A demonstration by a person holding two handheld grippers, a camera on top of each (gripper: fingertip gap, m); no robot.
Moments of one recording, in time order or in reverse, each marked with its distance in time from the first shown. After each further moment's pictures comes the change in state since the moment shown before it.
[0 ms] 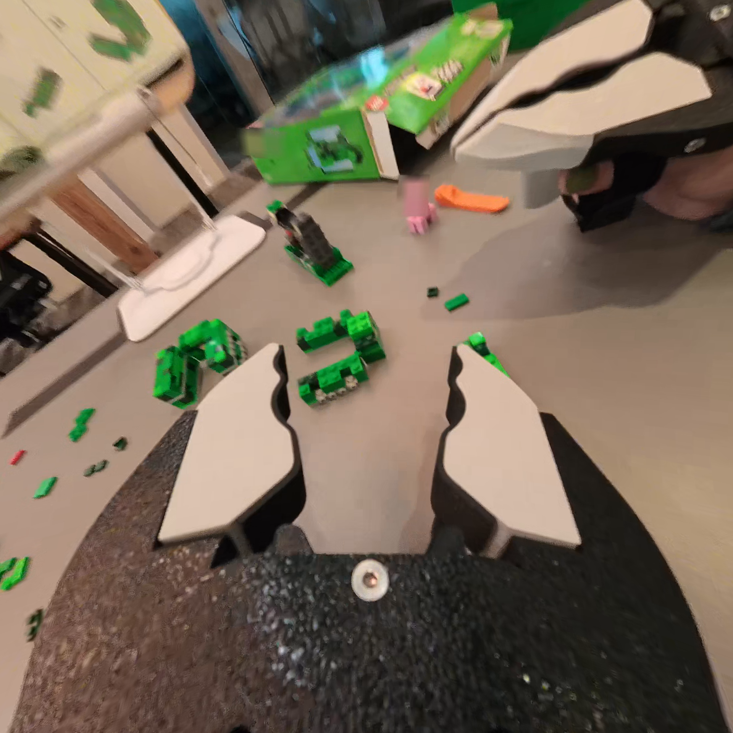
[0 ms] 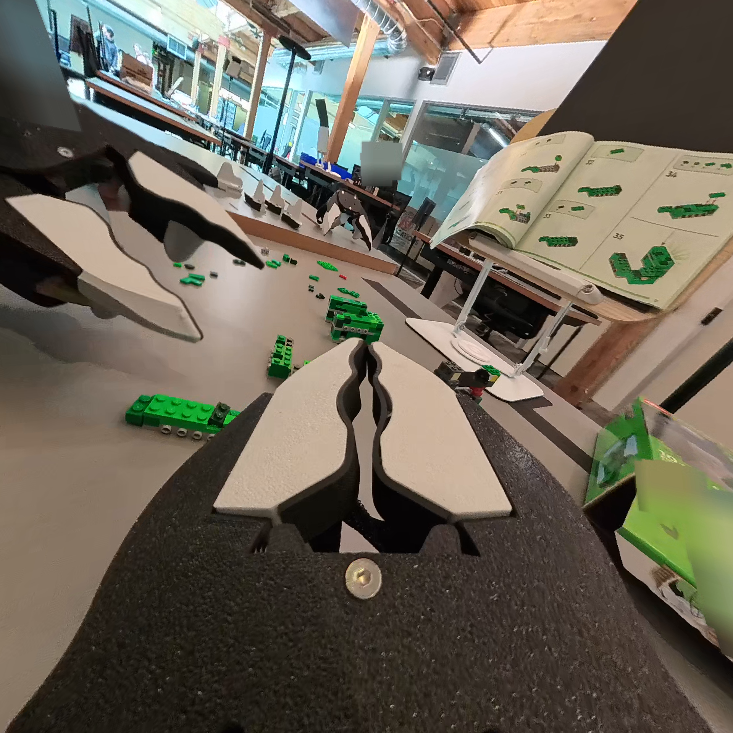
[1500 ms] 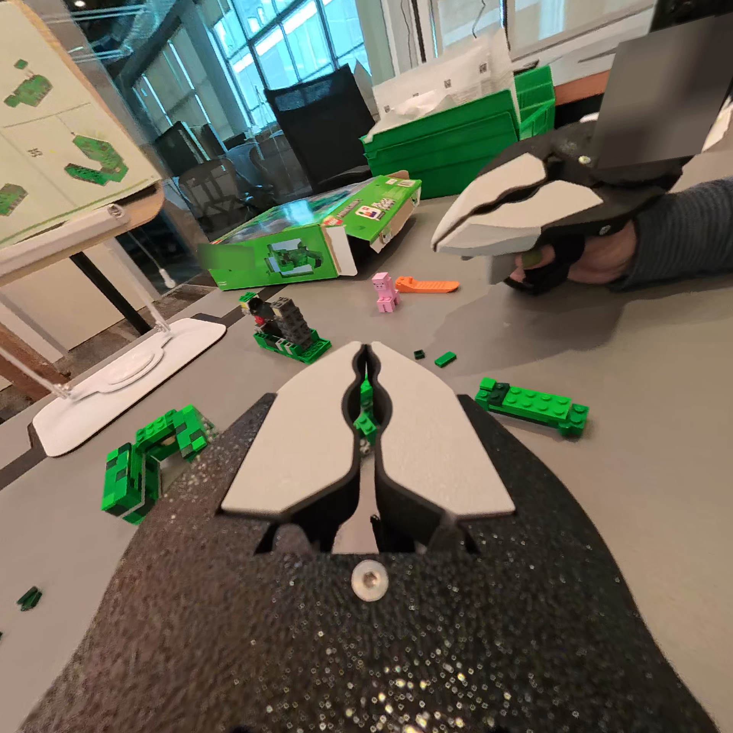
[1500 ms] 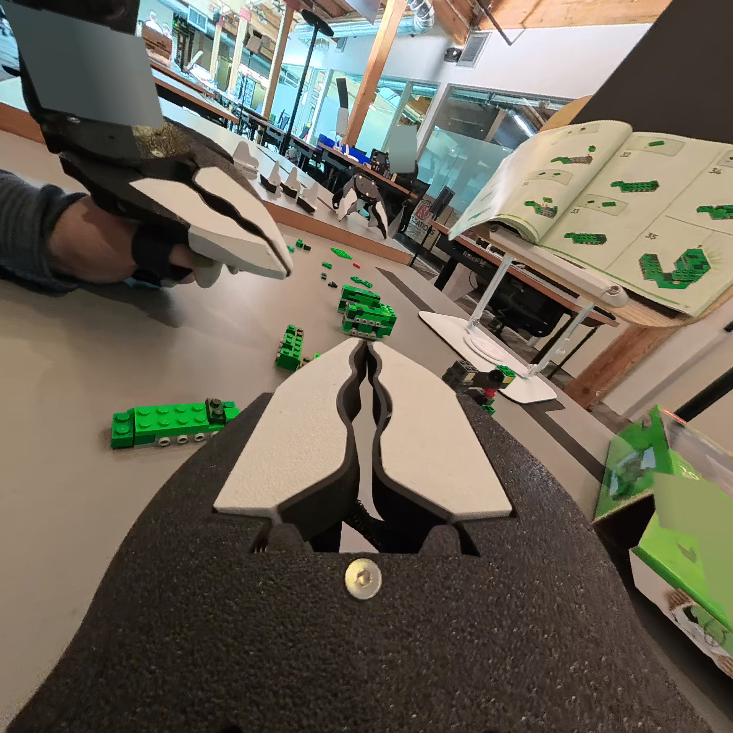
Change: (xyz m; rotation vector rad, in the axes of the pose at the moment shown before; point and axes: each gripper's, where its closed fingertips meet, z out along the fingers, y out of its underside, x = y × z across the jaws) left arm -0.012 -0.018 0.010 0.319 0.237 -0.014; right arm -0.009 0.005 0.006 -0.037 -0.051 -0.033
